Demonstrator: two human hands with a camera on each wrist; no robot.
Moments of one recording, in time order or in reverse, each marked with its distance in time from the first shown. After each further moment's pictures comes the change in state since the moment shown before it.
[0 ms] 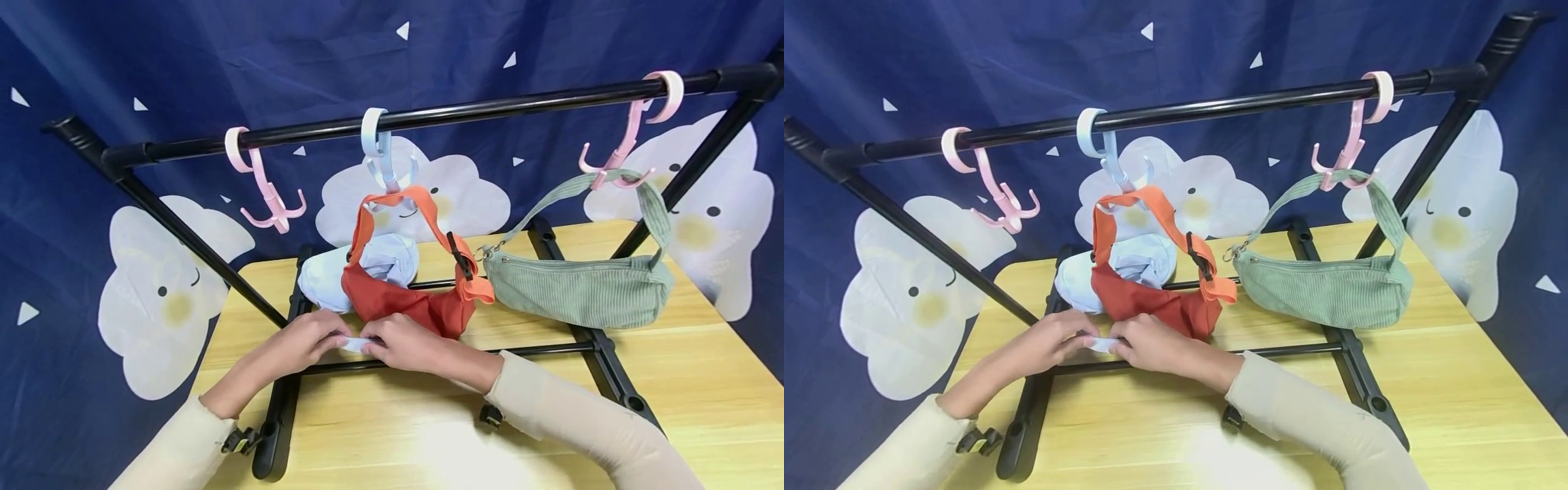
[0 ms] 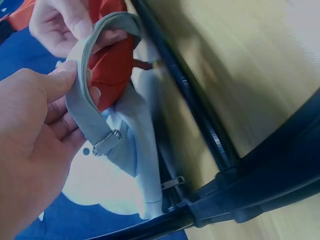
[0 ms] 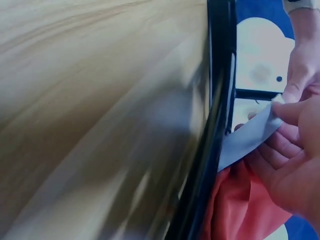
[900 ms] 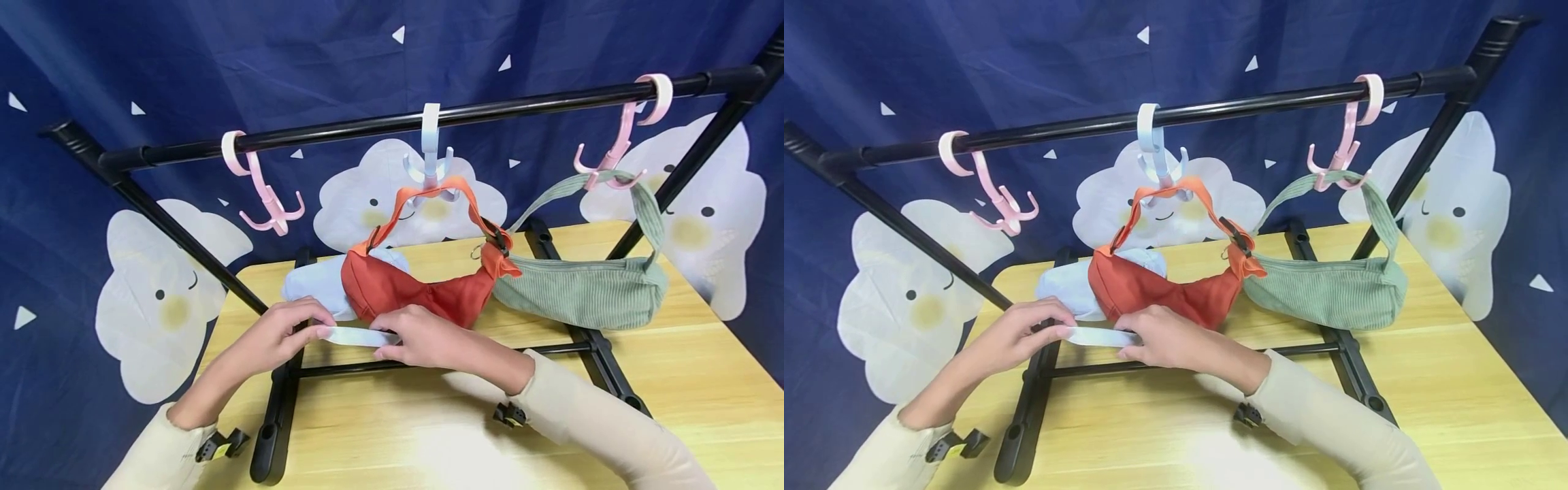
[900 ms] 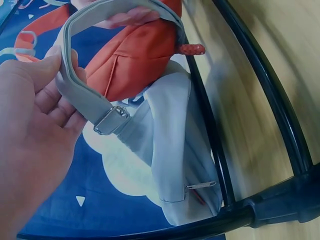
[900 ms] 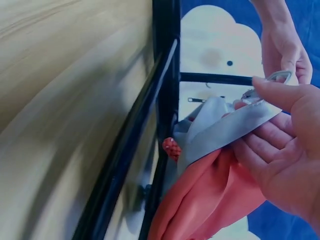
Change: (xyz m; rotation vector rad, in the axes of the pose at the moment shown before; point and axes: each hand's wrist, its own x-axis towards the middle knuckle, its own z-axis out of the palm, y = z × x) left_hand -0.010 0.016 -0.044 -0.280 0.217 0.075; right_hand -0.021 -0.013 -0.051 -0.009 -0.031 -0.029
